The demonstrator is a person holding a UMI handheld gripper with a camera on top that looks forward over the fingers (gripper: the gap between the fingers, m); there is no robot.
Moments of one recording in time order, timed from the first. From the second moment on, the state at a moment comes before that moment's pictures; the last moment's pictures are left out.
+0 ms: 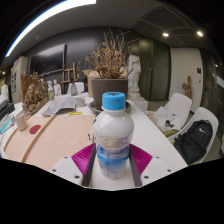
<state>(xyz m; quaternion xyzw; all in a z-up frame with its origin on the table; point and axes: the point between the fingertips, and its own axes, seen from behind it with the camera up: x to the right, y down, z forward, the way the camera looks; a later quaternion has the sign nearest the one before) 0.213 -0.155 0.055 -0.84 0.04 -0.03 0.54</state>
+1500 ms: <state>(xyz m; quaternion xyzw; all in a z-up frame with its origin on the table) -0.232 0.054 0.177 -0.40 -0.56 -0.63 0.35</state>
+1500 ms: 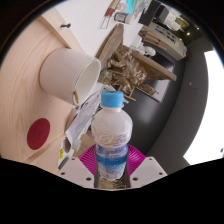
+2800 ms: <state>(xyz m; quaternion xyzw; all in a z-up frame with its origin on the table) -0.190 0.017 0.072 -0.84 -0.01 0.02 0.54</state>
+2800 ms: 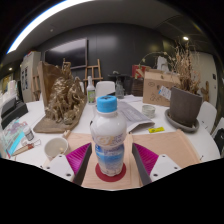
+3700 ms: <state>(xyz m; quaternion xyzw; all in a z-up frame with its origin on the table) -0.281 -0.280 0.256 -0.86 0.00 -0.07 0.51</state>
